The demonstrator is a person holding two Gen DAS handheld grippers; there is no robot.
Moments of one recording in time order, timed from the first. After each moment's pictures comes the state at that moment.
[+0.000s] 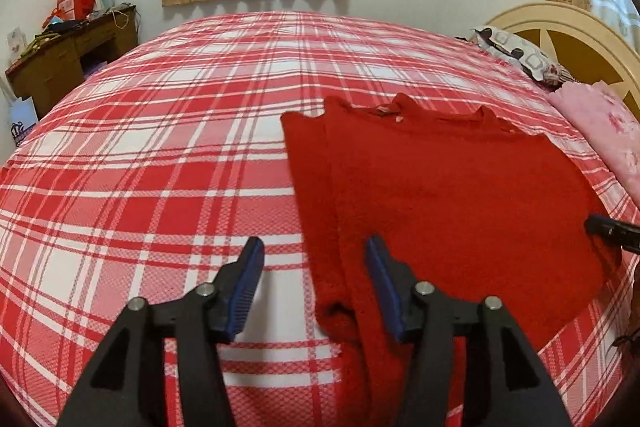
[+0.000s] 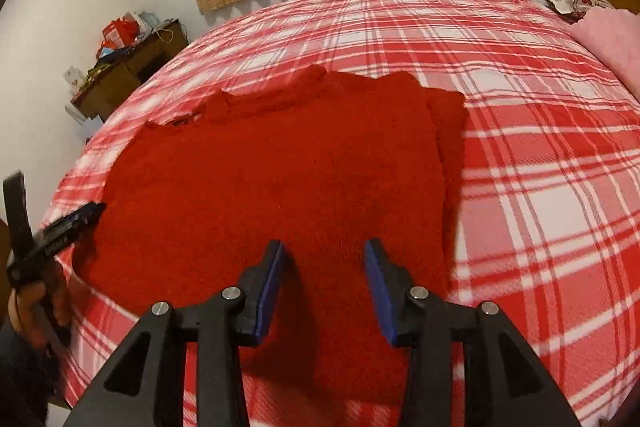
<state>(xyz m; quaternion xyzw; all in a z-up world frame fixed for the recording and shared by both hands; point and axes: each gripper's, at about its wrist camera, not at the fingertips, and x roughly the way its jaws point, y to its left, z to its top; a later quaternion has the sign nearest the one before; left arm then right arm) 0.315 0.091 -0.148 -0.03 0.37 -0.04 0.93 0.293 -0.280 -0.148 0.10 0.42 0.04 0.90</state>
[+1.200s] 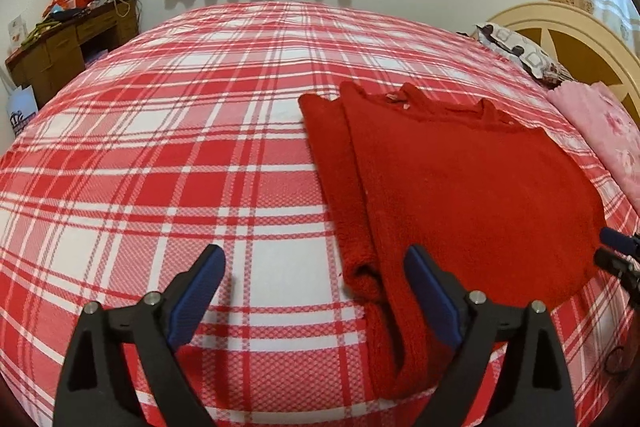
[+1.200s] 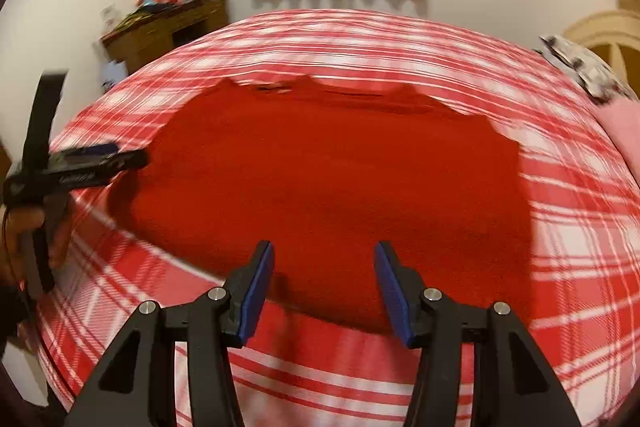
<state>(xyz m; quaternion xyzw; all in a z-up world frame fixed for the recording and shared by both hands) 0.302 0.105 -0.142 -0.03 0.39 -0.04 0.92 0.270 -0.174 -0.130 -0.04 0.39 0.09 0.92</state>
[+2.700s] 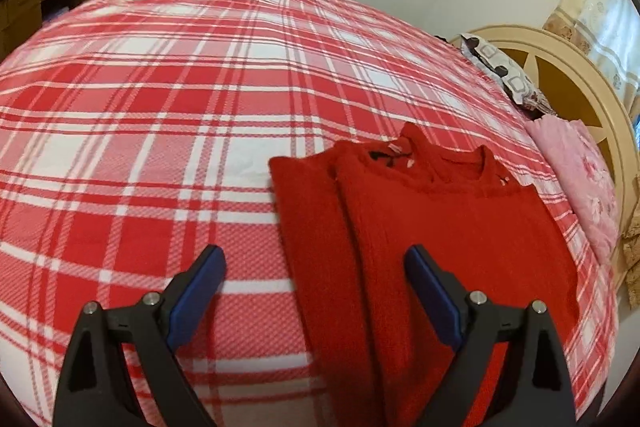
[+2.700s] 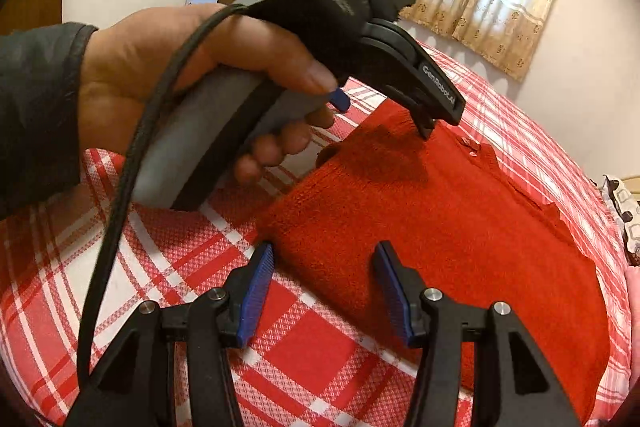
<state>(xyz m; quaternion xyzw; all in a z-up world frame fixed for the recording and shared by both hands) 0.400 0.119 -0.150 -0.13 0.43 -0.13 0.88 0.288 0.006 -0.168 -0.23 0.34 0.18 0.89</state>
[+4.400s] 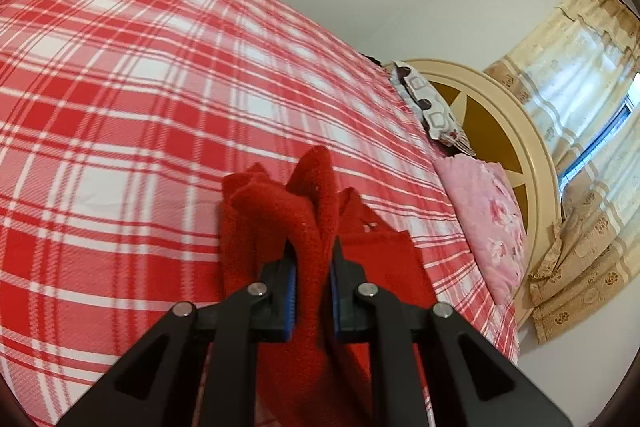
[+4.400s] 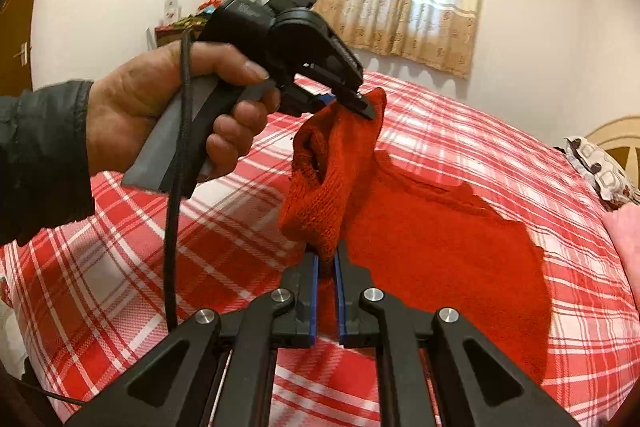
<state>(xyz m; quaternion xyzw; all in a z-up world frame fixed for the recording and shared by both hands) 0.414 0.059 -0.088 -0.26 0.41 -0.25 0.84 0.237 -0.092 -0.105 -0.13 0.28 0.13 0.94</state>
